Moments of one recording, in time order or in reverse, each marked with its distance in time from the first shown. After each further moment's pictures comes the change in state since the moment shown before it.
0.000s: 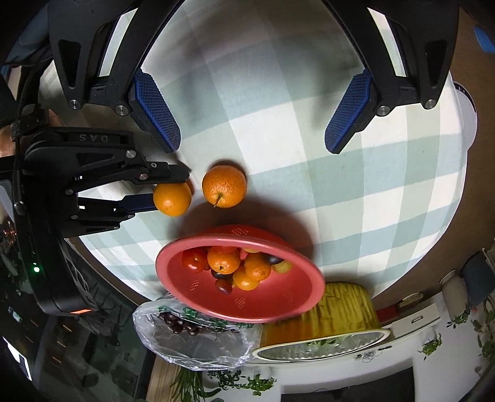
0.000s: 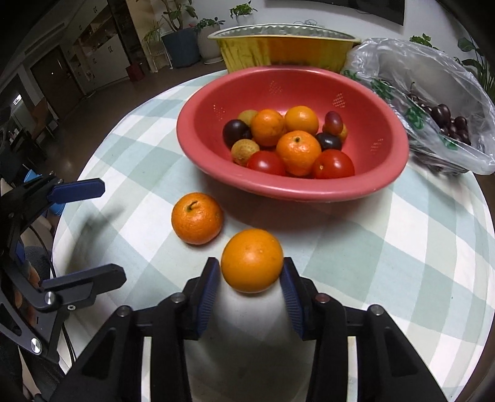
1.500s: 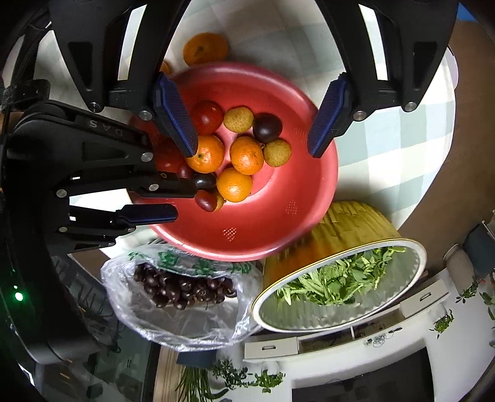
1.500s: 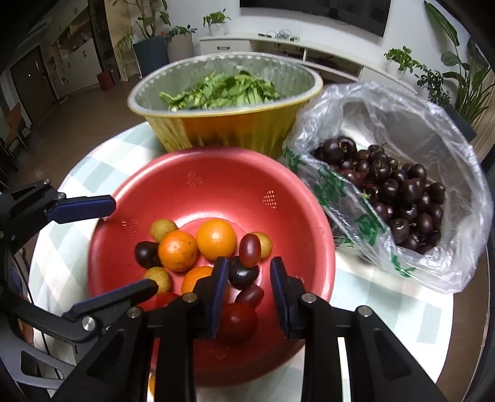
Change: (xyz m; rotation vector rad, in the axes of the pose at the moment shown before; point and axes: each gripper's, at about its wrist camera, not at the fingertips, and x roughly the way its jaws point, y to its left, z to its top) left arm 0.041 0.004 0.127 0.063 -0.016 0.038; right arm -0.007 -0.057 0.109 0.015 -0.037 -0.159
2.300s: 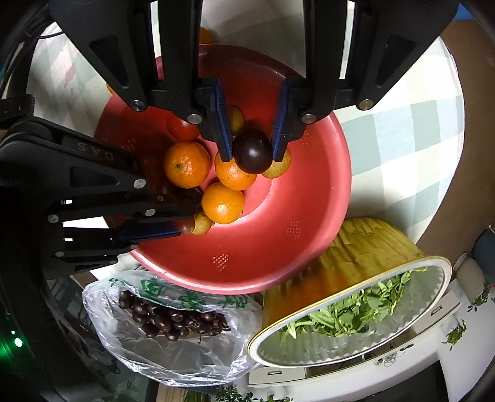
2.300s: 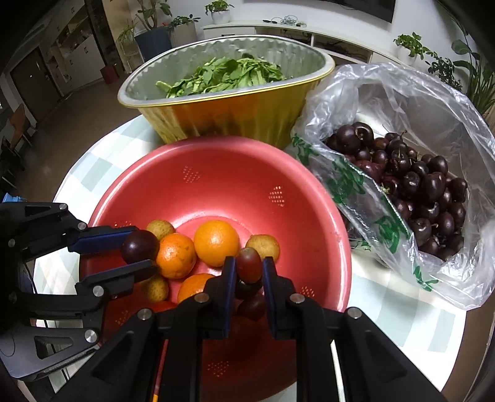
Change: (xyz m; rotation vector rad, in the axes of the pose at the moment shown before) left arm 0.049 0.012 0.005 0.021 0.134 -0.015; right arm 0.033 -0.006 0.014 0.013 0.077 0.061
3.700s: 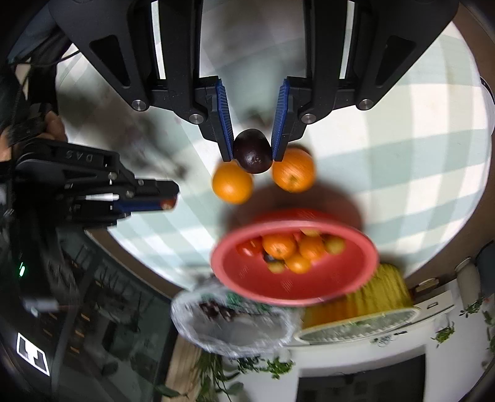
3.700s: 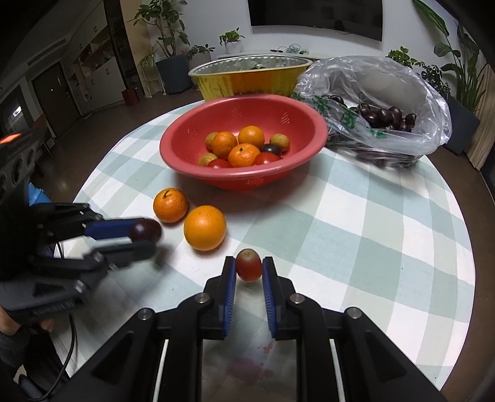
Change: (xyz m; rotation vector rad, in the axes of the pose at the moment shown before) left arm -0.078 -0.073 -0.143 -0.074 -0.238 -0.100; right arm -0.078 0.017 -0.169 -0.001 -0.178 0.062
